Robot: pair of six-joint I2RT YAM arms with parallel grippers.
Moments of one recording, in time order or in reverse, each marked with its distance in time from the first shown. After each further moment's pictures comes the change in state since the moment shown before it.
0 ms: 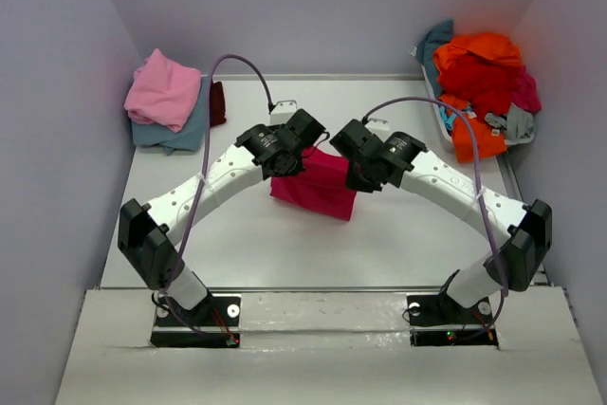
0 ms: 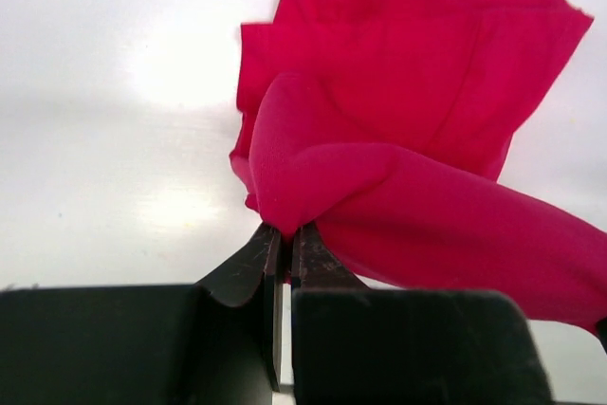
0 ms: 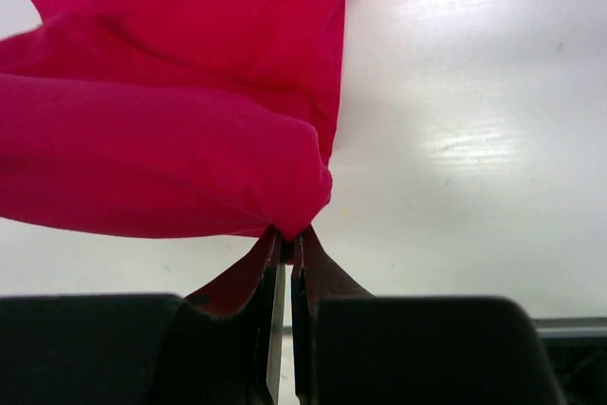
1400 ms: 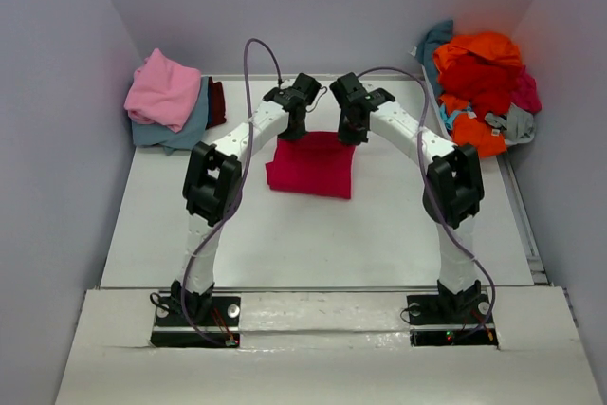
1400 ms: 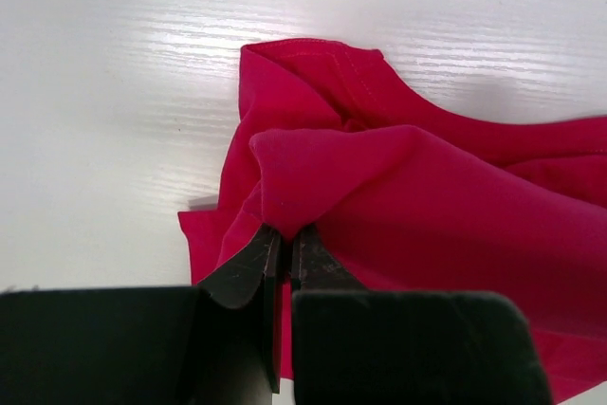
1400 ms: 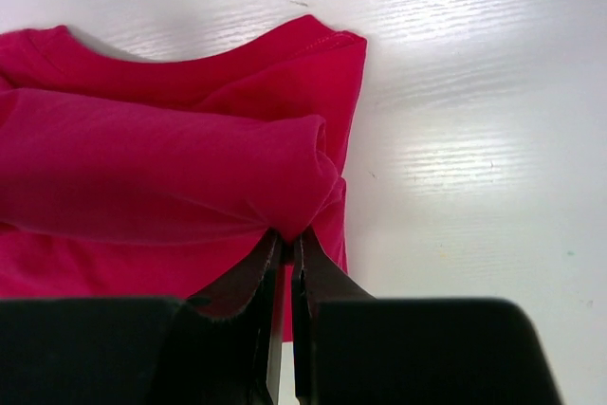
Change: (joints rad) left arm 0.293 0.616 0.440 0.144 0.148 0.220; right arm -0.325 0.545 0.400 0.205 -0.129 -0.291
